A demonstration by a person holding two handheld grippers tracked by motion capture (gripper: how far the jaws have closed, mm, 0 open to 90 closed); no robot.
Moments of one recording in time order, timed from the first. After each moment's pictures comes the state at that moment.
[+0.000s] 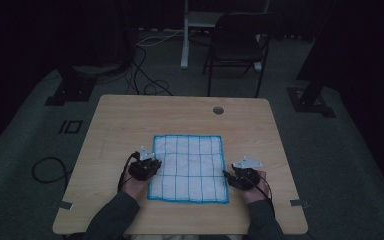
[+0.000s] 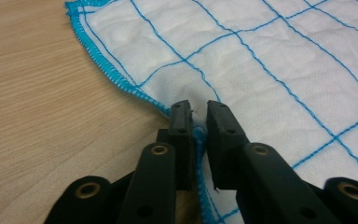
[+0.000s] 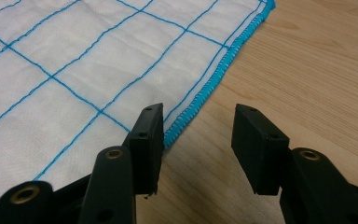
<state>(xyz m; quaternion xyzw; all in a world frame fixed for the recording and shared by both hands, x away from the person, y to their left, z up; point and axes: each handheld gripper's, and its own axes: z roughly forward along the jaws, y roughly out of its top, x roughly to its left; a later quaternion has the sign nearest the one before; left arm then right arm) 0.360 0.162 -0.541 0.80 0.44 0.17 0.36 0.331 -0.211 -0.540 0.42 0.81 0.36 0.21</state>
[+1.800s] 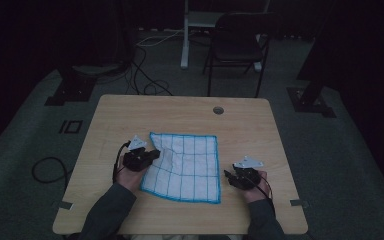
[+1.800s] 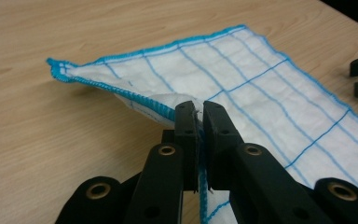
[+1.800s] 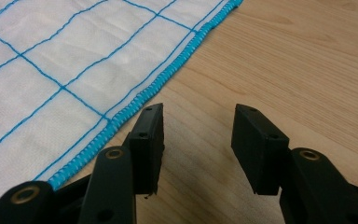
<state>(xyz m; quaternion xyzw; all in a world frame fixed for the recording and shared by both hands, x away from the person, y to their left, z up) 0.368 0.175 -0.496 0.78 0.42 0.14 0.44 0.332 -0.214 -0.542 0.42 0.81 0.35 0.21</state>
